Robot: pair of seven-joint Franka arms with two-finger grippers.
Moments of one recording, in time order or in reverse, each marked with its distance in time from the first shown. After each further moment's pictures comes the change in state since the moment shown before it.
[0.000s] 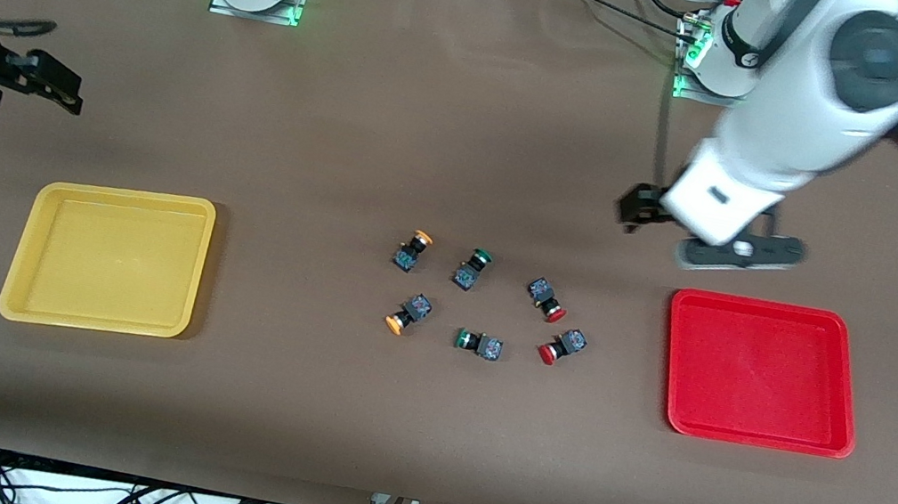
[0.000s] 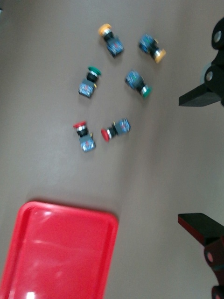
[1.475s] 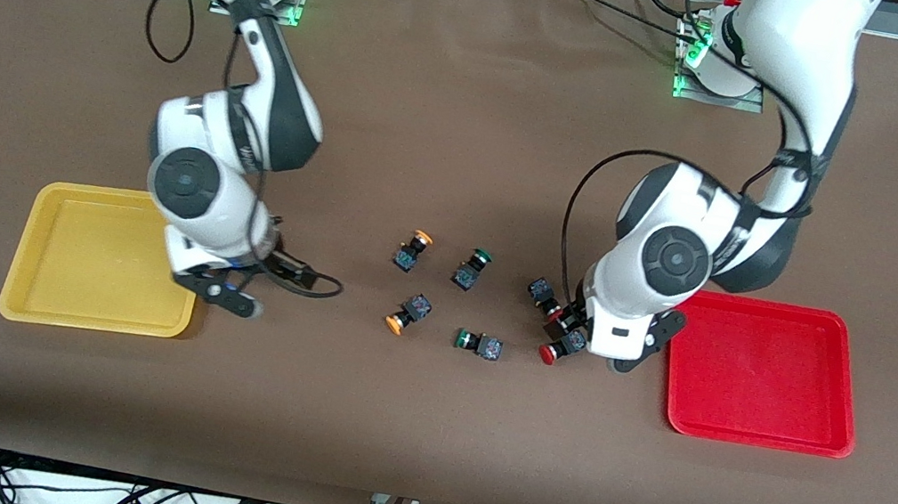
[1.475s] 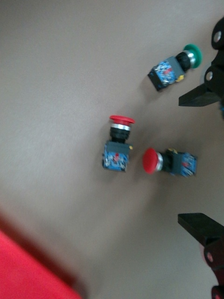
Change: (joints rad) left arm 0.009 0.377 0.027 -0.044 -0.078 0.407 -0.416; right arm 0.351 0.476 0.022 -0.002 0.050 0.566 0.789
